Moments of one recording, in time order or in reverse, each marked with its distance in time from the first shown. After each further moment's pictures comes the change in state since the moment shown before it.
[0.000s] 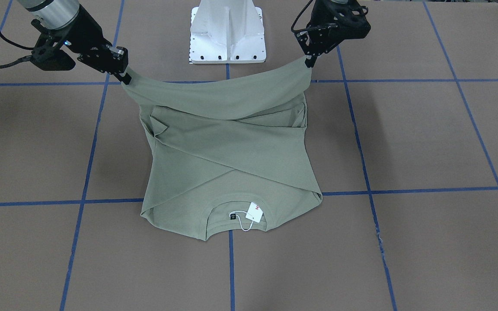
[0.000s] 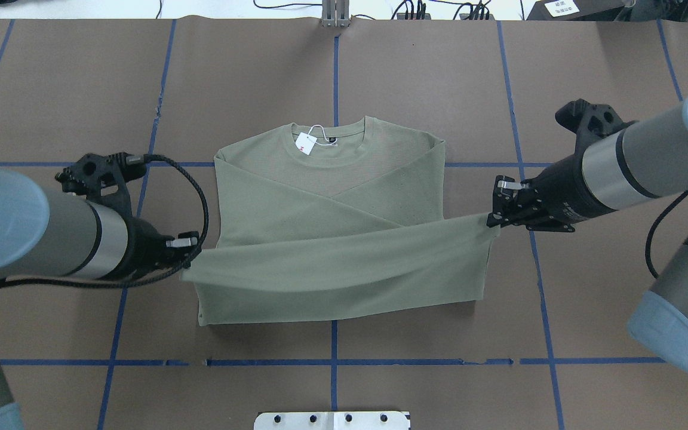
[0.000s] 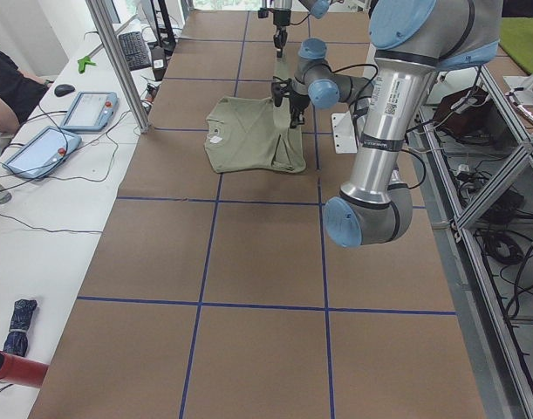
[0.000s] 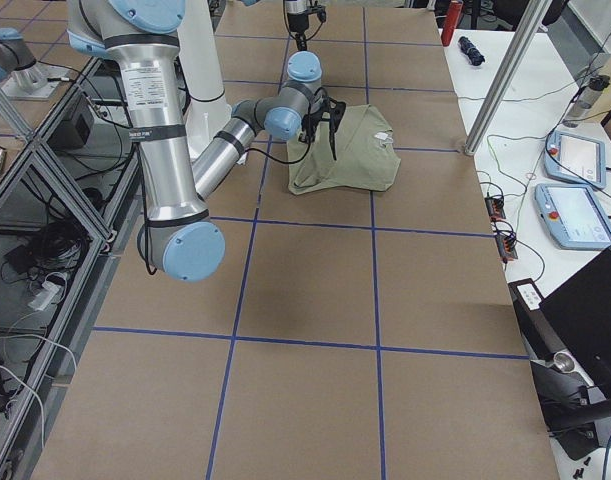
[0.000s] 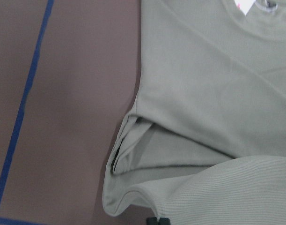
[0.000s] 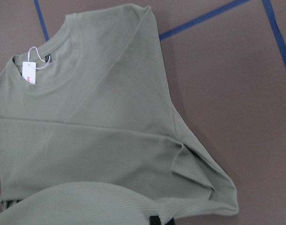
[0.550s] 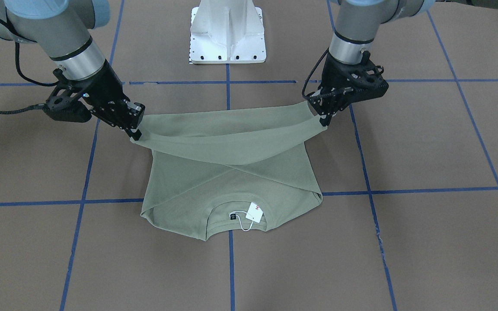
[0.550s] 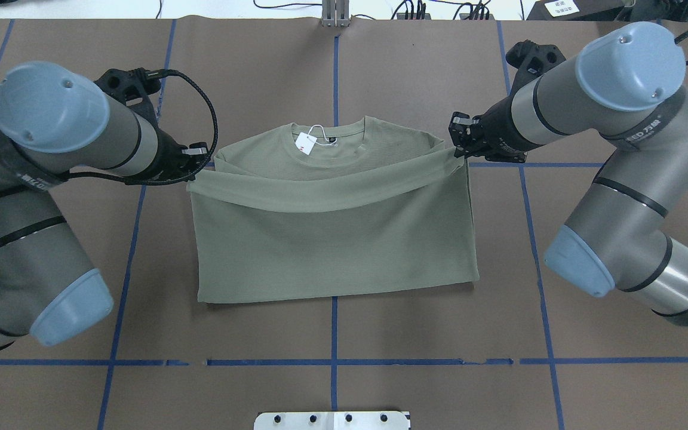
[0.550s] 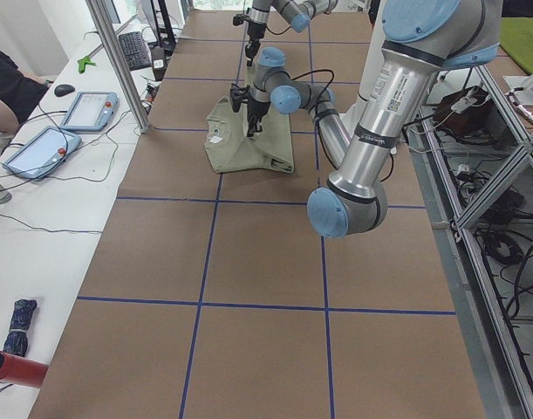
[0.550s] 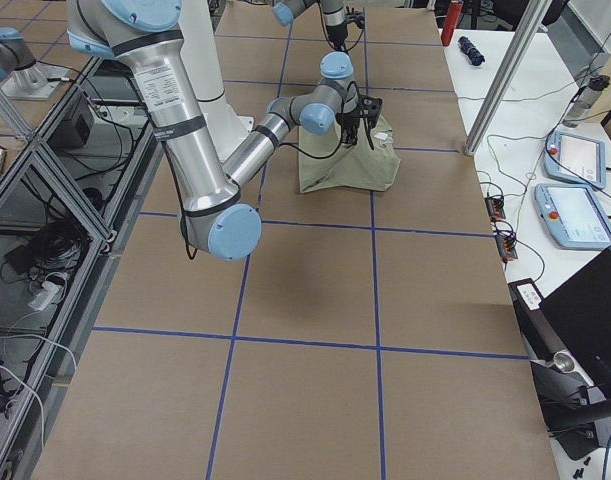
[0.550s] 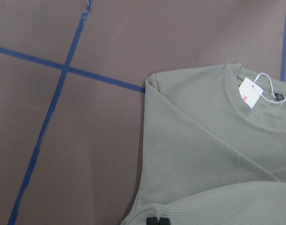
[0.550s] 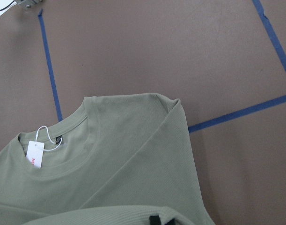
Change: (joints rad) left arm -0.162 -0.110 0.348 -0.182 0.003 0.075; right arm 0.035 0.204 -0.269 0.013 -0.164 -0.068
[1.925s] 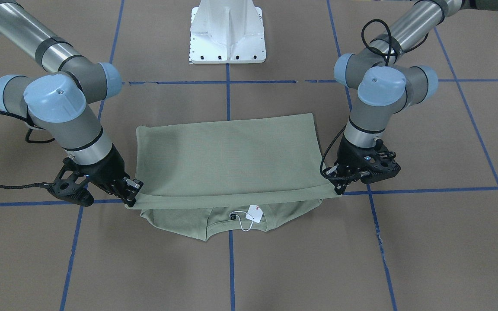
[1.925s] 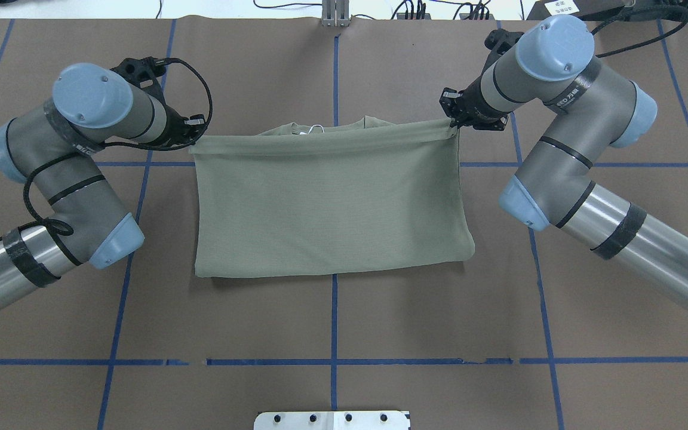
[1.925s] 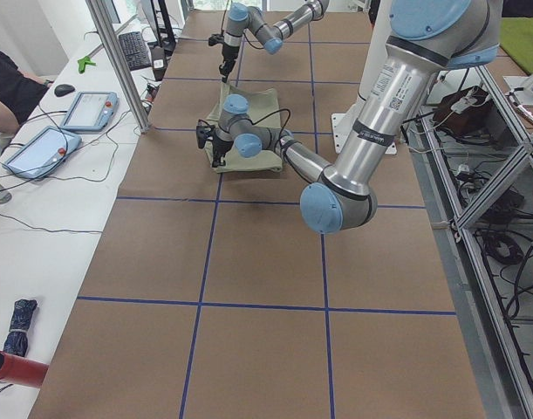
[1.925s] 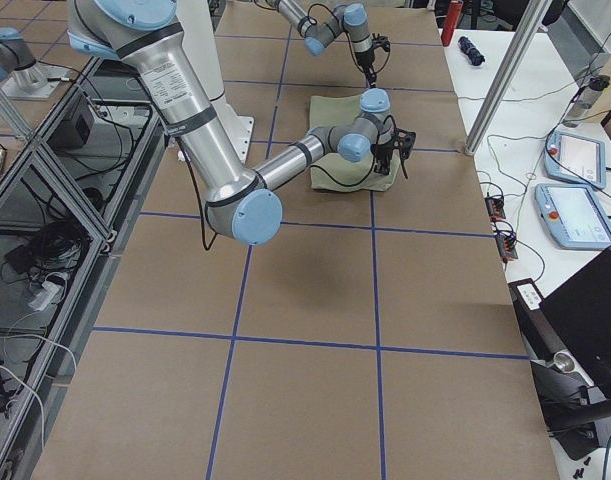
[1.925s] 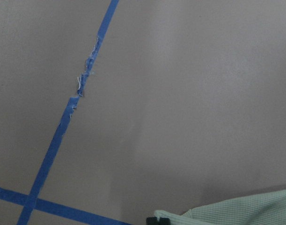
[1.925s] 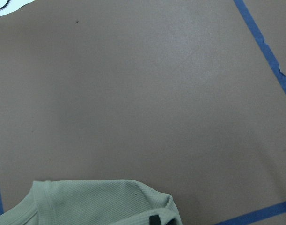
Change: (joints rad) left arm -0.071 -0.056 0.412 -0.394 0.025 0.042; right arm 0.046 0.131 -0.399 0.193 -0.023 -0.015
